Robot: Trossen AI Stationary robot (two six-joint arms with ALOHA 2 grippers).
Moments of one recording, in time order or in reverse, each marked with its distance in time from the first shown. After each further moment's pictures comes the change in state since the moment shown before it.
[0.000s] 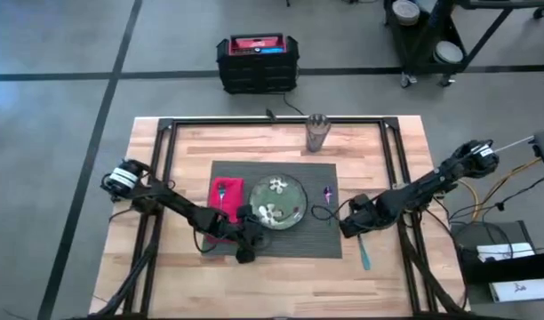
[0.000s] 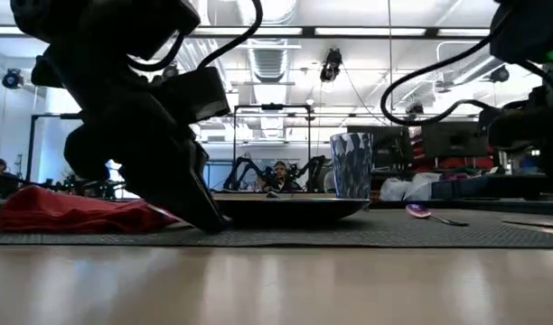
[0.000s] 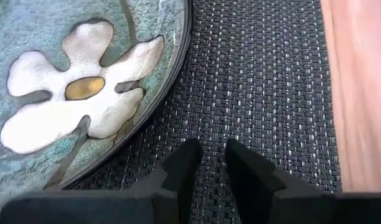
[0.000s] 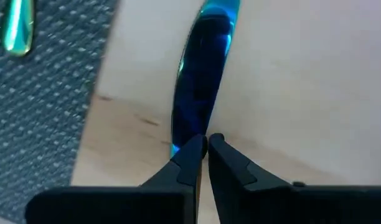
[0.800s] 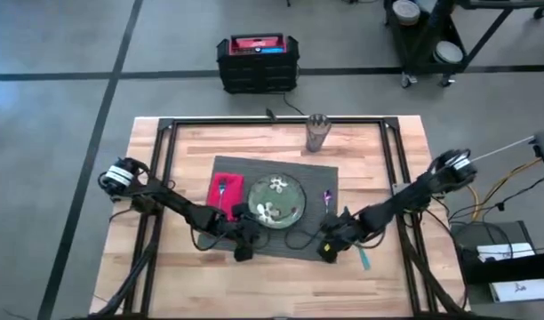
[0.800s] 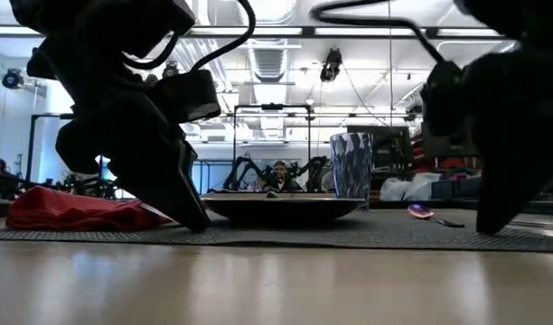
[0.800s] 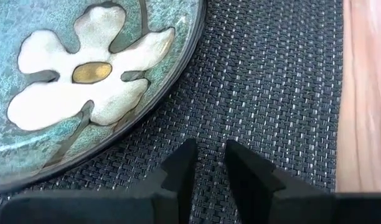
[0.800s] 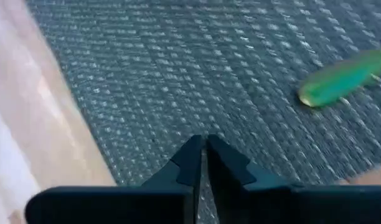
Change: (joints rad) left arm -0.006 -0.049 -0.005 -0.083 0.008 -0.050; right arm 0.046 0.311 0.184 0.448 0.131 -0.489
